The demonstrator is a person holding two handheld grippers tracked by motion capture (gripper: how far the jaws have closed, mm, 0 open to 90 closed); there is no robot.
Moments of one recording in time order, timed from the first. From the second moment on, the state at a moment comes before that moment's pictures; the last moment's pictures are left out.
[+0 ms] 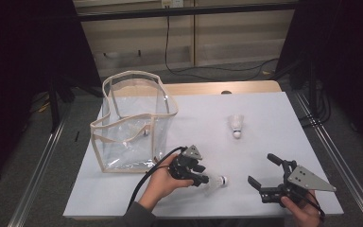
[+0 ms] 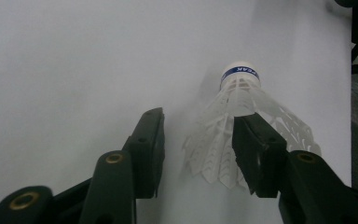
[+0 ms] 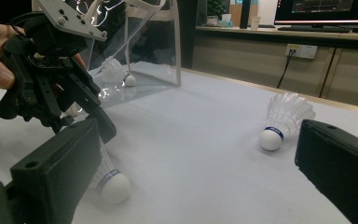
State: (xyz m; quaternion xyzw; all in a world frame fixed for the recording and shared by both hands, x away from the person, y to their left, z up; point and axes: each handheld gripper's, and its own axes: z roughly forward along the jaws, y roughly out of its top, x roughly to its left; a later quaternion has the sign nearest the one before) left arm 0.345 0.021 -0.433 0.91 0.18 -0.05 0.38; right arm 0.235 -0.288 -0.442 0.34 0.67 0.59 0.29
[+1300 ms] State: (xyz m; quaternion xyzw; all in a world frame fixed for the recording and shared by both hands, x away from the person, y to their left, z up) left arm 0.351 0.012 -0.432 0.90 0.21 -0.10 0.38; right arm 0.235 -0.289 -0.442 0.34 0.67 0.59 0.29
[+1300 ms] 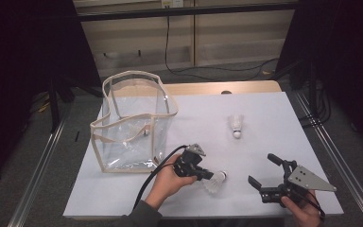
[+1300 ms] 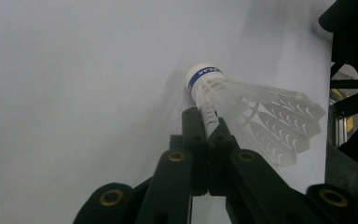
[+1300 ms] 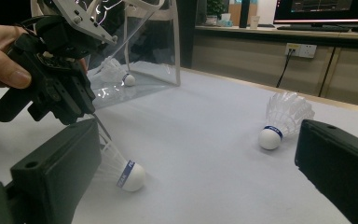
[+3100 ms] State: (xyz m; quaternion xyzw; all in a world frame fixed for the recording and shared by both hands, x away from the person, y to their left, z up) left arm 0.359 0.042 -0.358 0.88 0.24 -0.11 0.38; right arm 0.239 -0.287 -0.446 0.34 0.68 0.59 0.28
